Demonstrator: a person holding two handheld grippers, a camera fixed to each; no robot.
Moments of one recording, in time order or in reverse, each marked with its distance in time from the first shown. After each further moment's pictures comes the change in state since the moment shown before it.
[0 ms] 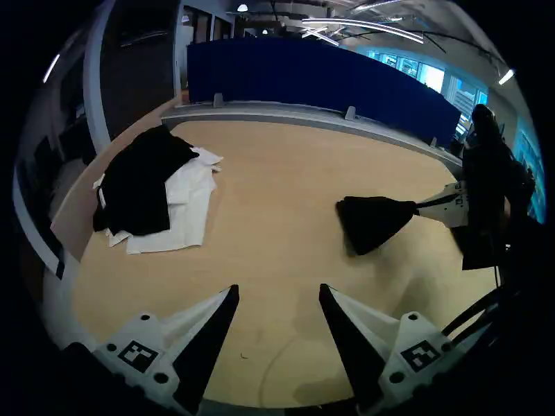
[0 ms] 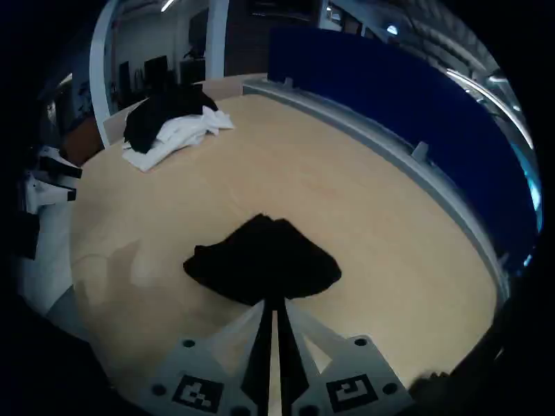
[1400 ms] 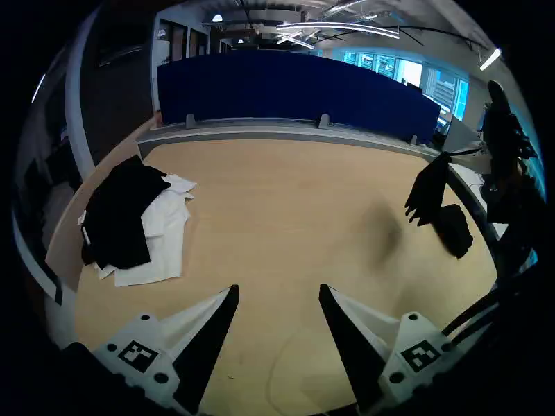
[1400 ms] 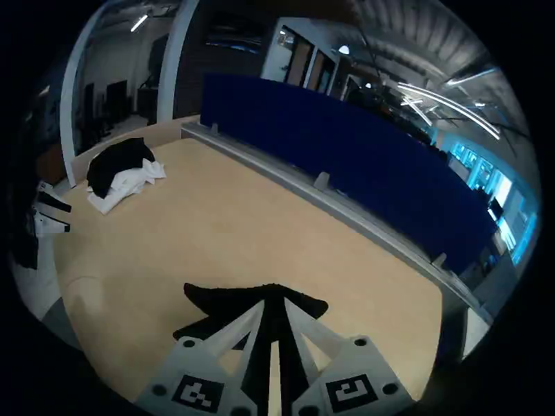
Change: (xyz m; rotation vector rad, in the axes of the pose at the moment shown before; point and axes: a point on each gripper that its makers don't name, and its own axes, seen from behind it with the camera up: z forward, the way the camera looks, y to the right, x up) left arm 0.044 0.042 0.005 -0.071 0.038 0.087; right arm 0.017 0.156 -0.145 -0.253 0.117 0.077
